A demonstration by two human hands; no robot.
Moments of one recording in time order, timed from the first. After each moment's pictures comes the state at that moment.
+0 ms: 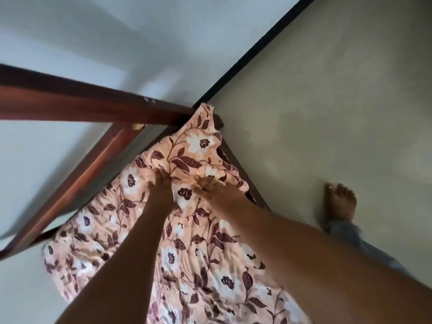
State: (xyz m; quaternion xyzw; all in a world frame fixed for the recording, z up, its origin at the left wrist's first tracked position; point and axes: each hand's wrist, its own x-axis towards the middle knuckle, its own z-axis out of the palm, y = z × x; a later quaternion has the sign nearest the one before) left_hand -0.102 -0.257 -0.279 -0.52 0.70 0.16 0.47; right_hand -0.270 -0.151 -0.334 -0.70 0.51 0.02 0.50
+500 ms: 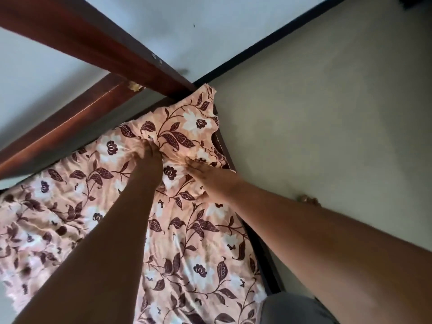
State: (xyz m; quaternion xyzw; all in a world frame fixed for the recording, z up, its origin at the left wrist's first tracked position) left_hand -0.096 -0.261 -0.313 -0.41 0.73 0.00 0.55; right_hand -0.294 -0.156 -0.329 -0.74 0.47 -0.01 0.48
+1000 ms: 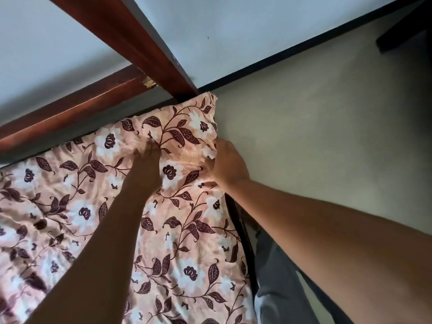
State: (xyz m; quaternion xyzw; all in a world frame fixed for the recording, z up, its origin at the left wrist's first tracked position) left_hand -0.078 -0.239 -0.295 -0.55 0.75 0.20 0.30; right_hand -0.301 -0.173 -0.303 -0.49 0.73 -0.15 0.45
